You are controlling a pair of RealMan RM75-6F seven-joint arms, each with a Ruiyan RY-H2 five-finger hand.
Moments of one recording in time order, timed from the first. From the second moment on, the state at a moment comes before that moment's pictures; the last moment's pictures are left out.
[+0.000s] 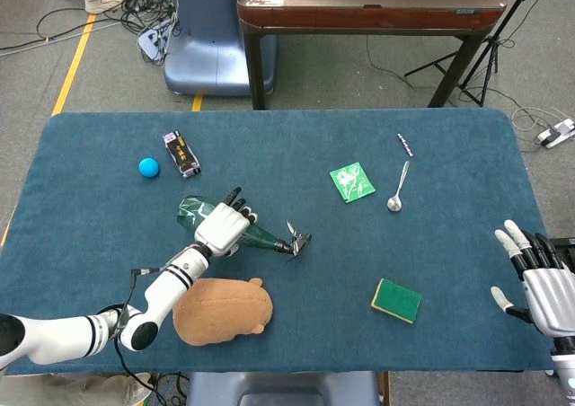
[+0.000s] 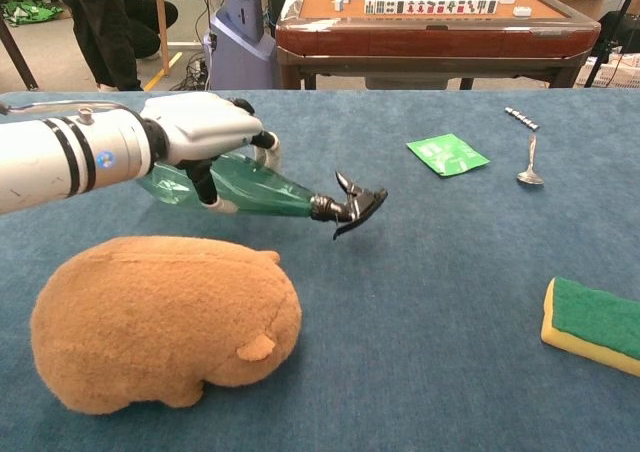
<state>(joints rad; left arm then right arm) -0.99 -1.53 -0.12 -1.44 1.02 0.88 0.62 0.06 -0.97 0.02 -1.71 -1.53 1.45 0.01</state>
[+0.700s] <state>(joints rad) -0.79 -1.44 -0.30 -1.41 1.15 0.87 -0.45 0.06 -0.97 0.02 -1.73 -1.54 1.46 0.00</state>
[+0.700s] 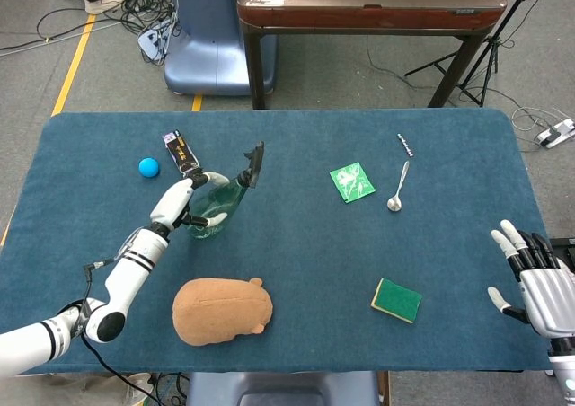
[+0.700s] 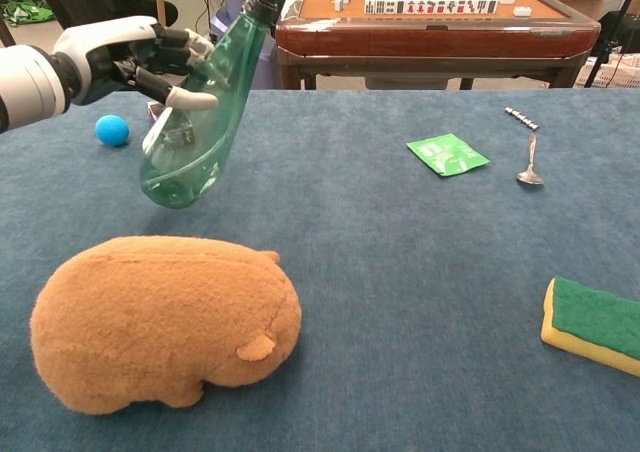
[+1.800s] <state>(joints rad) -0.68 -1.55 -0.28 -1.12 1.24 0.94 -0.66 0.06 -0.96 0.02 -1.74 -1.54 1.46 -0.02</state>
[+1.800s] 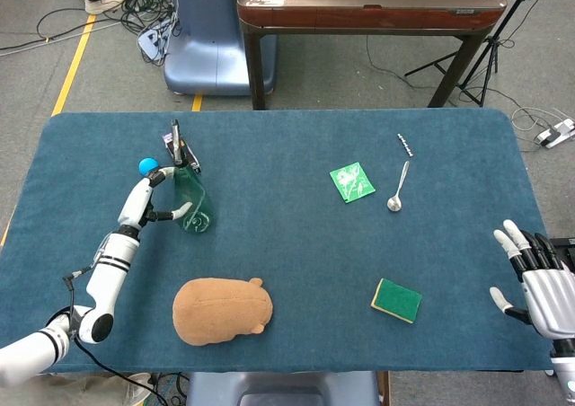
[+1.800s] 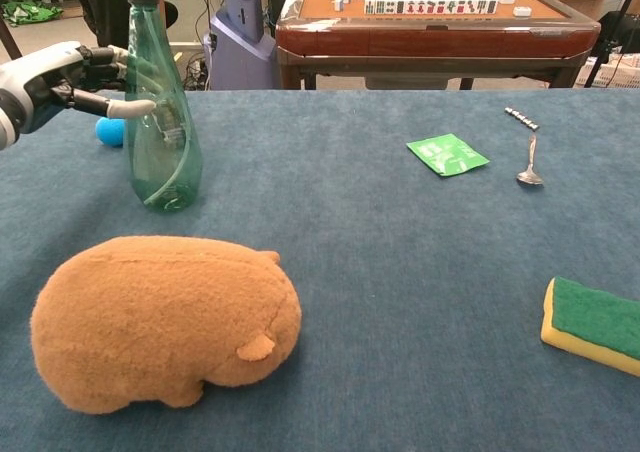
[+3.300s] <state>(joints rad) -0.51 -1.25 -0.21 -1.42 1.25 1.07 -0.41 0.06 -0.96 0.01 -1.71 -1.55 1.45 0.03</state>
